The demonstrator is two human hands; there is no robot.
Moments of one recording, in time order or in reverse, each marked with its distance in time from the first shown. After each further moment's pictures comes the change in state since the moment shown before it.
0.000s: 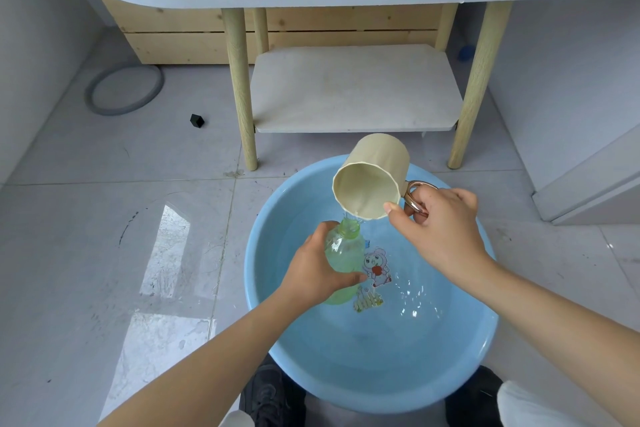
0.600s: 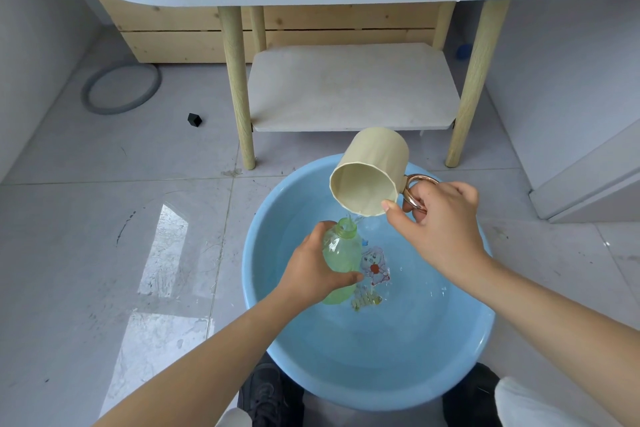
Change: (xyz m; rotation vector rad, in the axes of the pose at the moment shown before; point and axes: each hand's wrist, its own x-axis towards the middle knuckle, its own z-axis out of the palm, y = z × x) left_hand 0.000 -0.003 0.002 0.013 0.001 0.004; right_hand 0.000 0.004 0.001 -0.046 0.091 -0.077
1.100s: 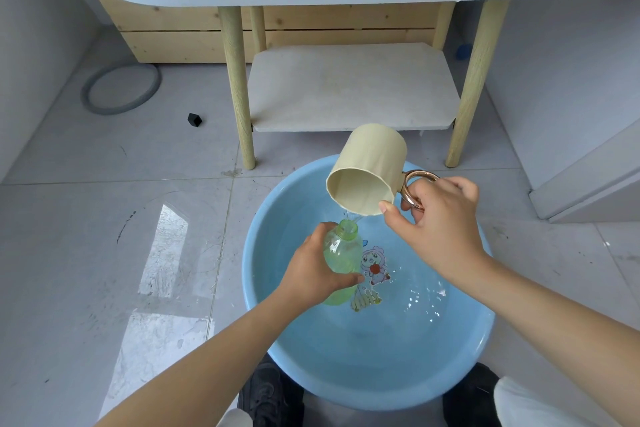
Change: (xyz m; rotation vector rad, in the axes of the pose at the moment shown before) left_hand 0.000 -0.001 0.002 -0.010 0.001 -0.002; right_hand 0.002 0.000 0.001 -0.057 0.050 -0.054
